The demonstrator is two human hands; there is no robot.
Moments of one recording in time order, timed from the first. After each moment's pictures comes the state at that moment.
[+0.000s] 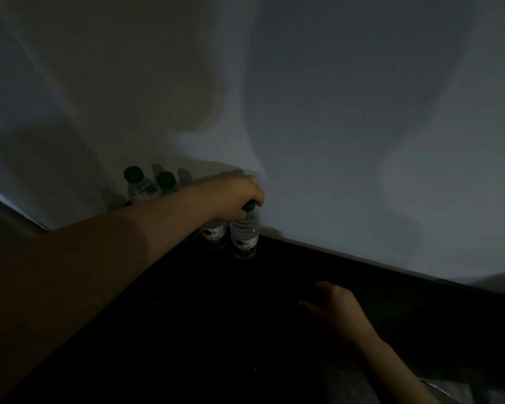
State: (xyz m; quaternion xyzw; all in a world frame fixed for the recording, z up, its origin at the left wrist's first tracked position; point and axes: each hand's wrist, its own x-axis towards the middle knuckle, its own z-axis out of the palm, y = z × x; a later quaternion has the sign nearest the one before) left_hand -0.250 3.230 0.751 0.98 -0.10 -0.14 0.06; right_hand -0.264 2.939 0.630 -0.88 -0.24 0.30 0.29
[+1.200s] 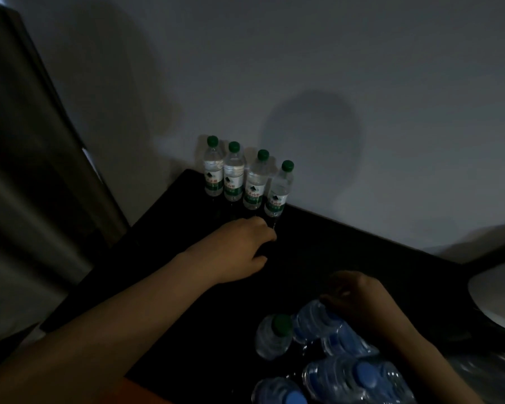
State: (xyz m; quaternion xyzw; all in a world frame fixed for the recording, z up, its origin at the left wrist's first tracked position) left_hand -0.561 3.132 0.799 0.97 -0.02 -0.01 0.23; right_hand -0.469 2.889 0.759 -0.92 -0.31 0.13 0.19
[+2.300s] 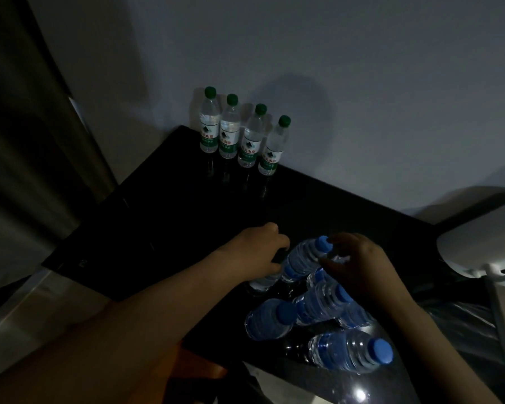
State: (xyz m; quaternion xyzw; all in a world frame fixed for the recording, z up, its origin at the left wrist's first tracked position) left_hand -0.611 3.052 0.750 0.96 -0.01 -0.12 0.26; right_hand -0.537 2.857 0.773 -0.94 -0.30 0.06 0.16
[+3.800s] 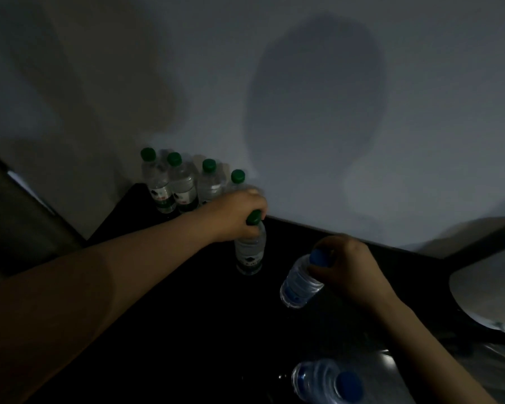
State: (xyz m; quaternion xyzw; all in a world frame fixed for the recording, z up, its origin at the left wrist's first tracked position) left_hand -0.375 3.135 0.783 0.97 -0.07 -0.04 0.24; right_hand -0.341 2.890 0.766 -0.92 -0.28 0.07 0.26
